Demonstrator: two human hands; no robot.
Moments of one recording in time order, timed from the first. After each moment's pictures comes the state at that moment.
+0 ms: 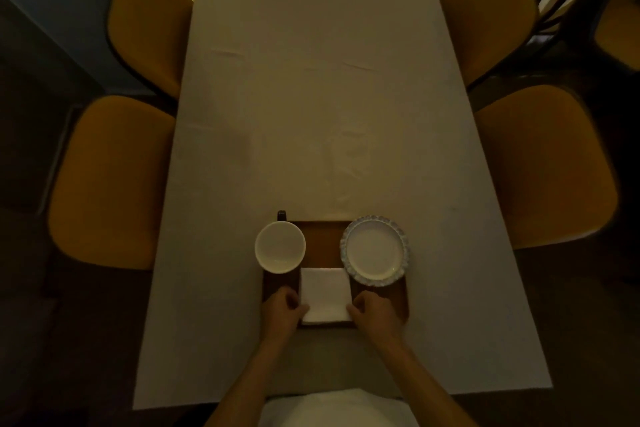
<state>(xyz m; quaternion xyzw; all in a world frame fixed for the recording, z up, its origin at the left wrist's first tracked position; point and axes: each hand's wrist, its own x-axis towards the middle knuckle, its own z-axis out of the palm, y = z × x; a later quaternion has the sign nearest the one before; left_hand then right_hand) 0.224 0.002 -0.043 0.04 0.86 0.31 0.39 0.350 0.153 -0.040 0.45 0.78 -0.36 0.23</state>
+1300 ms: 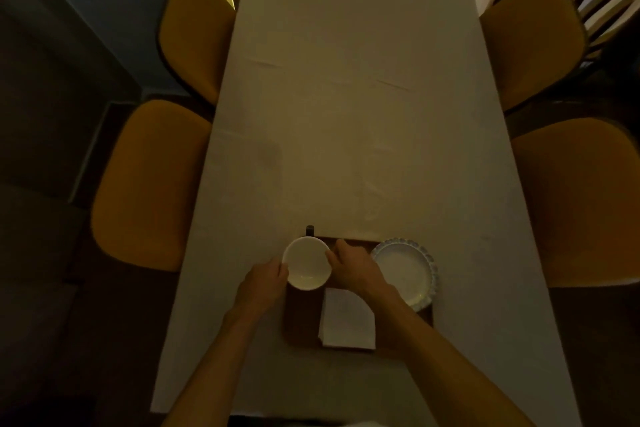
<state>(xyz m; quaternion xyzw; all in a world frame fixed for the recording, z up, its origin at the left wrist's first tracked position) 0.113 -0.009 -0.007 0.16 0.91 0.16 0.35 0.197 0.170 -0.003 0.28 0.86 -0.38 0.21</state>
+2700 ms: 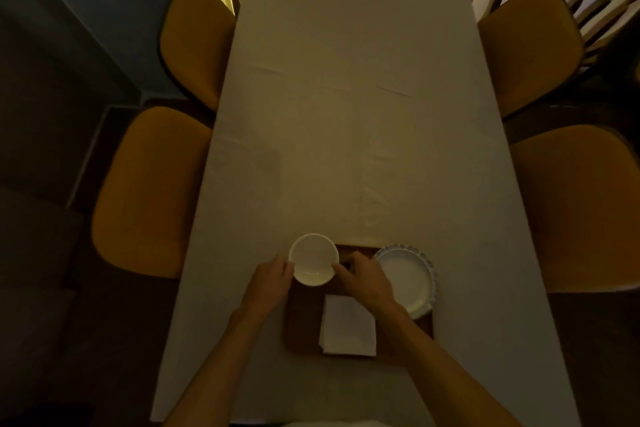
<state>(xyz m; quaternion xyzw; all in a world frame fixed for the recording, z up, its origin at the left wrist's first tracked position) 0.104 0.006 0.000 0.16 0.90 0.20 0.34 0.217 0.174 -0.017 0.36 0.83 -0.39 0.16</state>
